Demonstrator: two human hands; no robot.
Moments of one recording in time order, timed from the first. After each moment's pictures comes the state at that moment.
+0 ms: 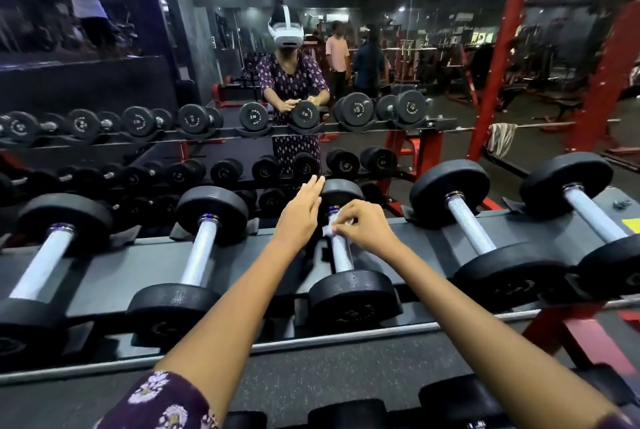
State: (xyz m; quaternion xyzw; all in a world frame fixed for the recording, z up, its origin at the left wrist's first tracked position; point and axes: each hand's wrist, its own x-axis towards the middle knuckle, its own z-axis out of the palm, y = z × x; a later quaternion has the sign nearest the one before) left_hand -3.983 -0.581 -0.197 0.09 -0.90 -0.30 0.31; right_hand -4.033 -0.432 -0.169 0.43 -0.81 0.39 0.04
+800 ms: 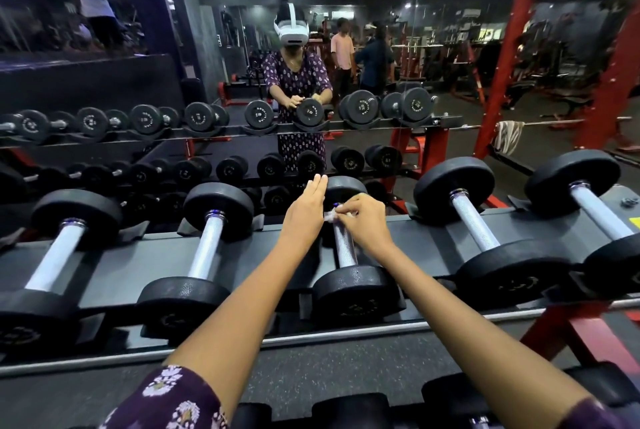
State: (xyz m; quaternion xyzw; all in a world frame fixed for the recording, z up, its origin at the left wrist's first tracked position) left_hand -3.979 -0.570 -0.190 0.14 -0.93 -0.15 0.29; right_hand -4.026 -0.445 -0.178 0.33 -0.81 0.47 0.07
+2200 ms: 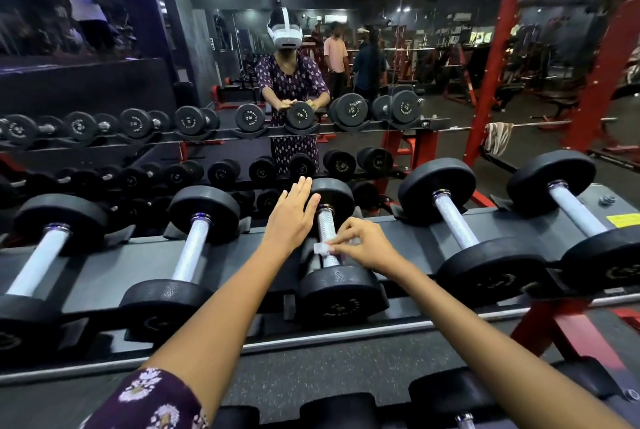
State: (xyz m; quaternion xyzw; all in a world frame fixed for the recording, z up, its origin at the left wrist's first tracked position) left_hand -3.971 -0.561 -0.186 0.15 -0.92 -0.22 0.28; right_hand -4.029 -0.399 -0.192 0.45 -0.79 0.41 -0.05
